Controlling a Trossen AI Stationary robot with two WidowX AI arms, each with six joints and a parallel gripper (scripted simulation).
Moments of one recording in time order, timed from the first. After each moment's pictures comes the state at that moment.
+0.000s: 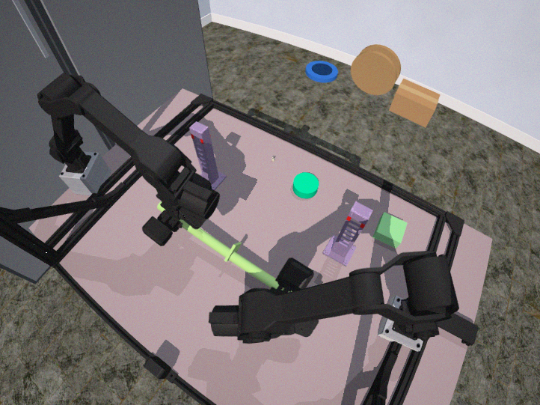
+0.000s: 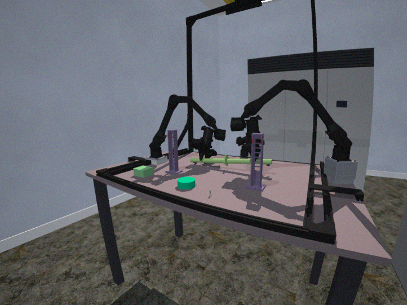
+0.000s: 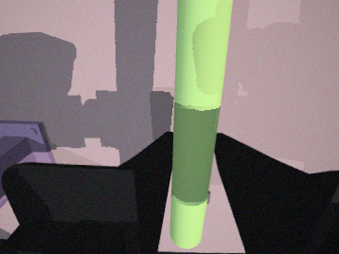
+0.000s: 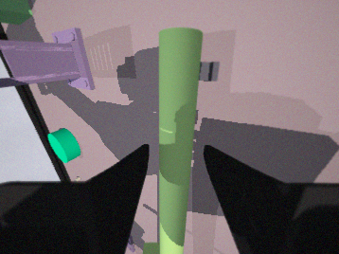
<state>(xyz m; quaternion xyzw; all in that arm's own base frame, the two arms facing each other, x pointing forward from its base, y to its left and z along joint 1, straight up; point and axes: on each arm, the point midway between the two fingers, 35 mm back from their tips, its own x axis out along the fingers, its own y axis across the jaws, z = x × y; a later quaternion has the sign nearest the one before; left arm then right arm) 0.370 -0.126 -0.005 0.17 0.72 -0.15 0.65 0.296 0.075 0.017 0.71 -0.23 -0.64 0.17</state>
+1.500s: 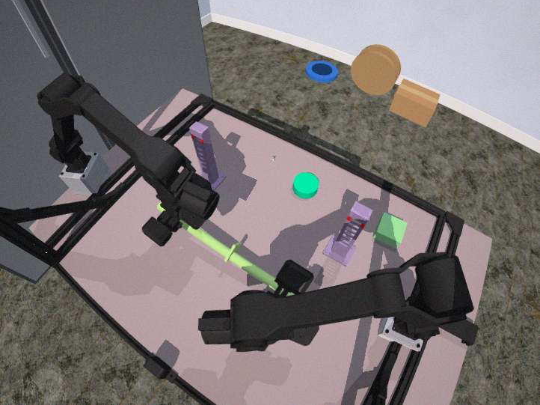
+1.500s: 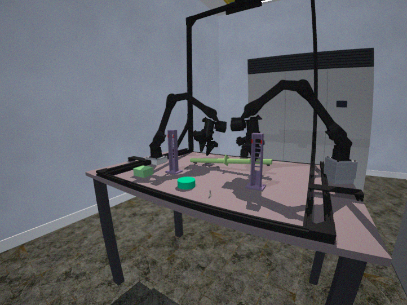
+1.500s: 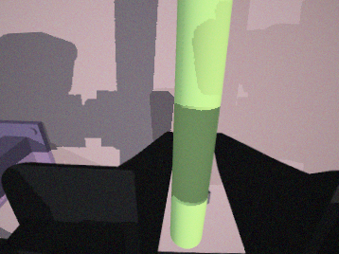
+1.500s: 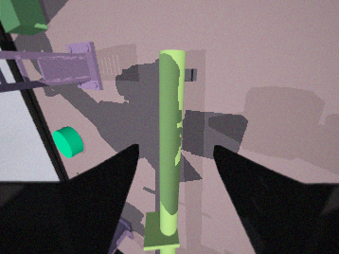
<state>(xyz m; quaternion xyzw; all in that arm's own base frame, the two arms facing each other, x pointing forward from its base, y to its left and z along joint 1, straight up) 0.370 -0.127 -0.005 0.17 0.72 -0.15 0.65 0.292 0.100 0.060 0.71 -0.21 -0.65 0.15</state>
